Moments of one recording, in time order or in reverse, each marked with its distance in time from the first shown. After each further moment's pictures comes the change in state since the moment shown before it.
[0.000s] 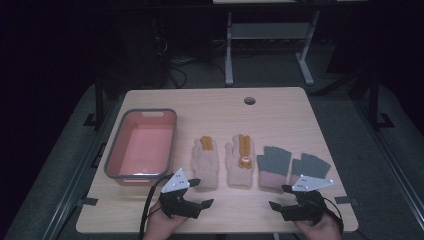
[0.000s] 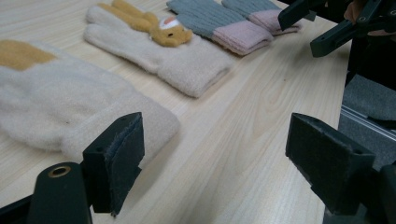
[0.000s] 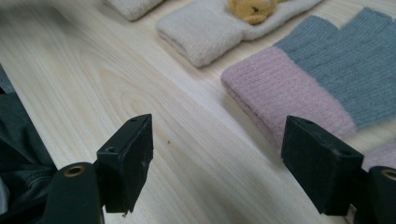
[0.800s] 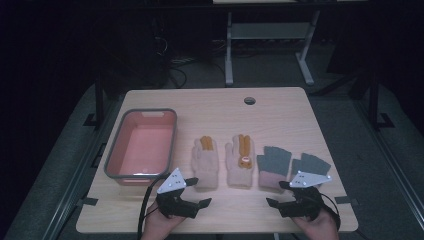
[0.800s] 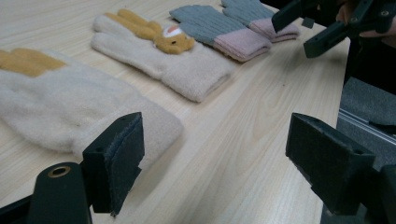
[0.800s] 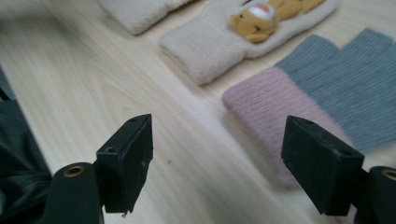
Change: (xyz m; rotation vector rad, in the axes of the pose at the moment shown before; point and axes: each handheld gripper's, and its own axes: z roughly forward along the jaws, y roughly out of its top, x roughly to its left) left arm 0.001 0.000 -0.007 -0.019 0.002 0.003; right arm -0.001 0.011 0.003 -0.016 0.011 -0.018
